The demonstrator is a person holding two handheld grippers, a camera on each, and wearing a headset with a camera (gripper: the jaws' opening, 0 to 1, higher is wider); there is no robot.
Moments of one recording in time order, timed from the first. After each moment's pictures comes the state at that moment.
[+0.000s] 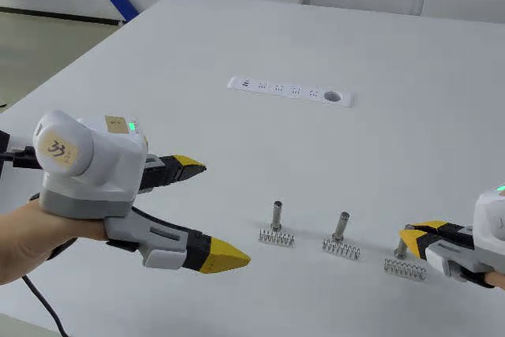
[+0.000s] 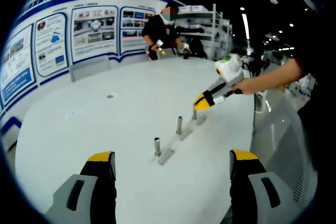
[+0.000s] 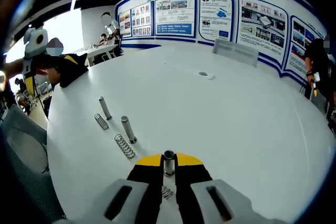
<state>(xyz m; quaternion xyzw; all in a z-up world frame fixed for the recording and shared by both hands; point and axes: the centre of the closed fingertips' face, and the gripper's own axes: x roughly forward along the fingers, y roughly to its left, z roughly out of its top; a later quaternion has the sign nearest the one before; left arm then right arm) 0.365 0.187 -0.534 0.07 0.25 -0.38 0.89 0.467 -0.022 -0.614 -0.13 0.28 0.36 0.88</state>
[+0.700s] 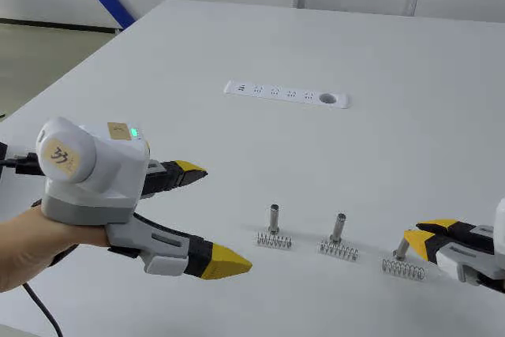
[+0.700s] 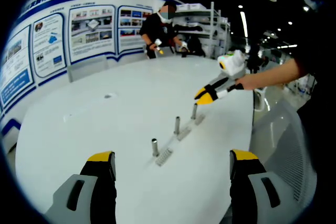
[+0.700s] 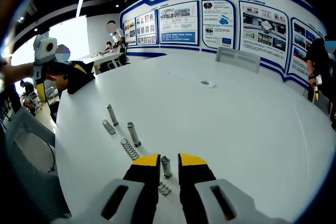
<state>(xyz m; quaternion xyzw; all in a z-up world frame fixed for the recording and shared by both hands) 0.365 0.182 -0.535 0.08 0.25 -0.39 0.88 0.464 -0.034 -0.591 -0.11 0.25 0.39 0.88</state>
